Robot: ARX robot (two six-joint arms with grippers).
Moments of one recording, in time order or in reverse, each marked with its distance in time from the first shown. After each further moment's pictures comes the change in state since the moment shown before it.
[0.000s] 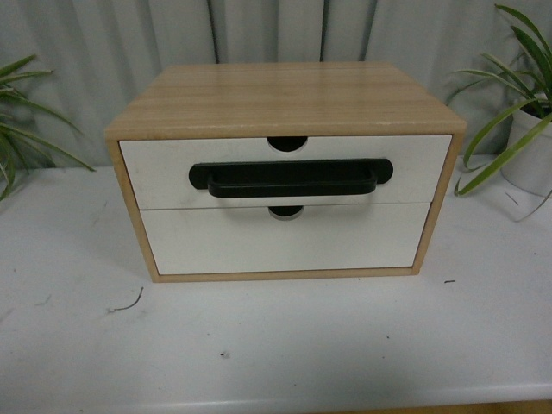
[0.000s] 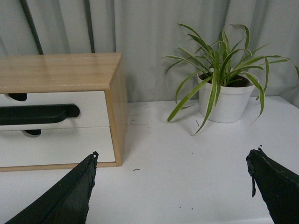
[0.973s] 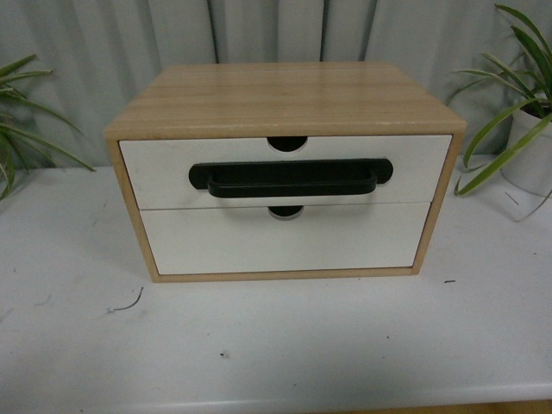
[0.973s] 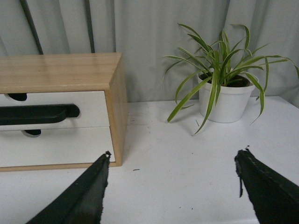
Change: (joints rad) left arm 0.000 0.000 0.000 0.000 0.000 0.000; right arm 0.000 0.000 0.000 0.000 0.000 0.000
